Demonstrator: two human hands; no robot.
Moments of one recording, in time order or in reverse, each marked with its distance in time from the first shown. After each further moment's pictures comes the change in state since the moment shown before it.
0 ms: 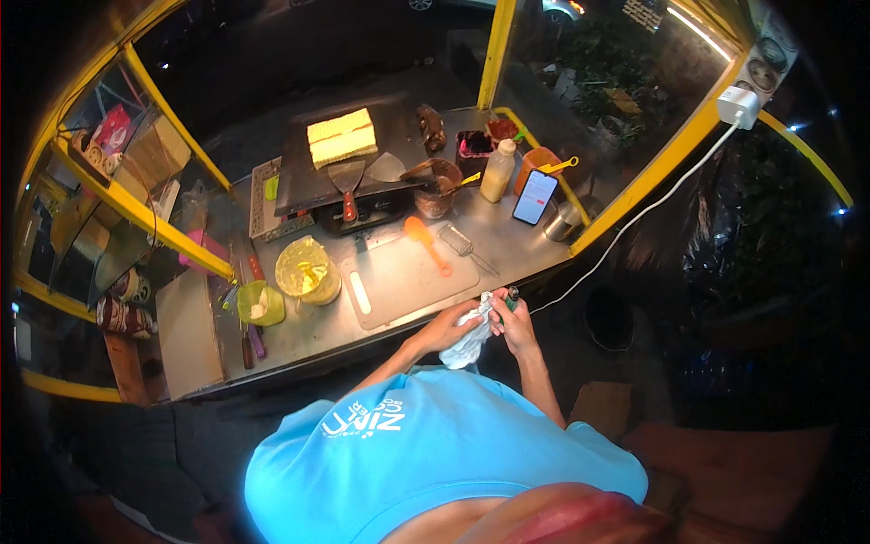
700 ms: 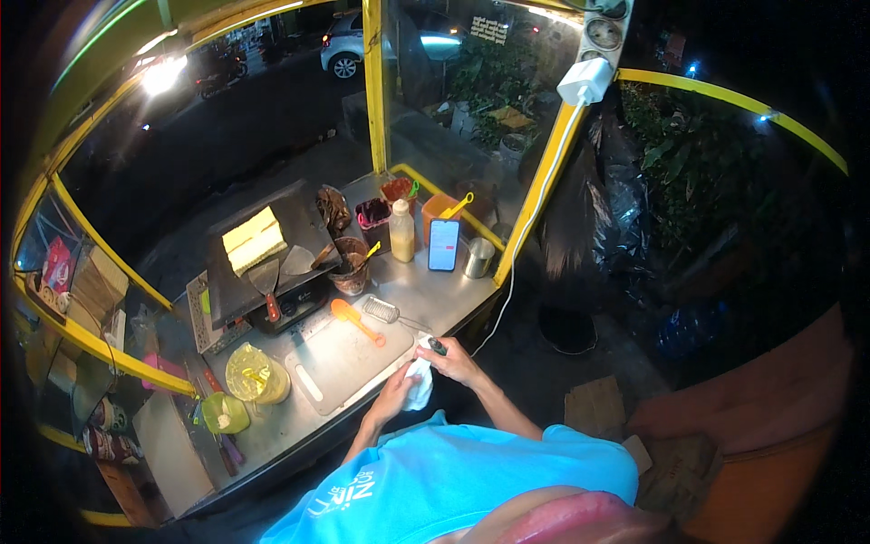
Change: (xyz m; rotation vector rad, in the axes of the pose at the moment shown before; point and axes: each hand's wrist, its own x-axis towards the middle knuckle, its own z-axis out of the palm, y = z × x) left_hand 0.003 -0.026 0.006 -0.361 -0.042 -0.338; right_hand 0.017 -0.019 -0.012 -0.348 -0.065 -0.238
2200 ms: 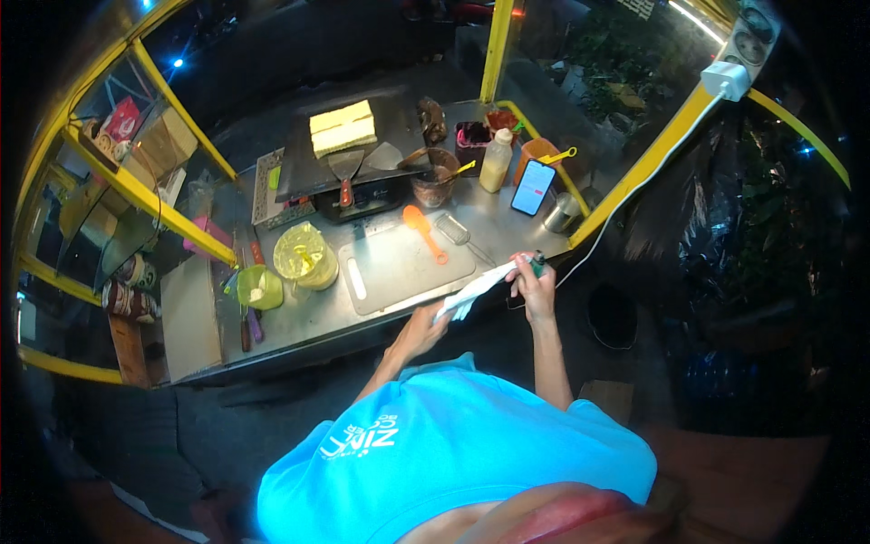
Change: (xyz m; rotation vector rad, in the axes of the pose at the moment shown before) left_hand -0.066 0.034 0.022 0.439 0.328 0.151; right_hand 0.002 -0.022 -0.022 0.217 0.231 -0.021
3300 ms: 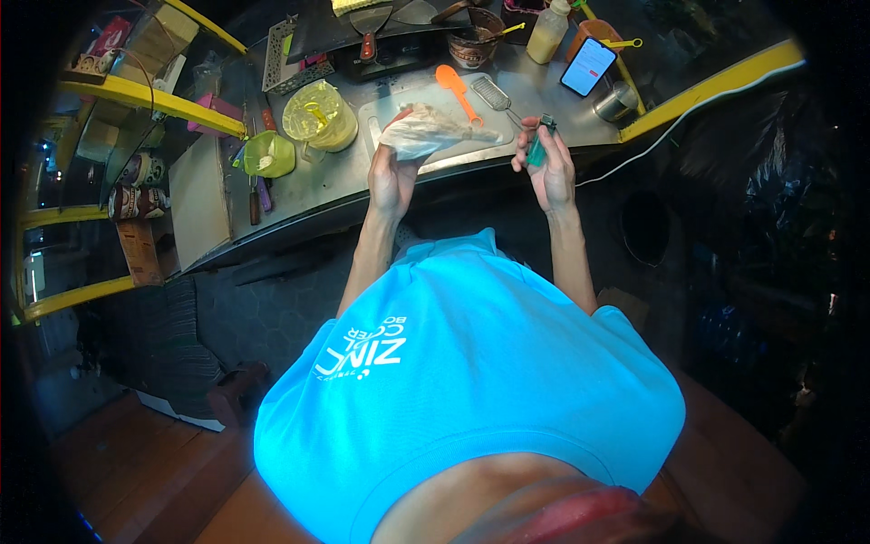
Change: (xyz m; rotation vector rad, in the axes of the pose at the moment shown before) left_hand -0.003 0.020 -0.054 -1.031 0.392 0.184; right_hand -0.013 -0.001 0.053 0.301 -0.142 0.192
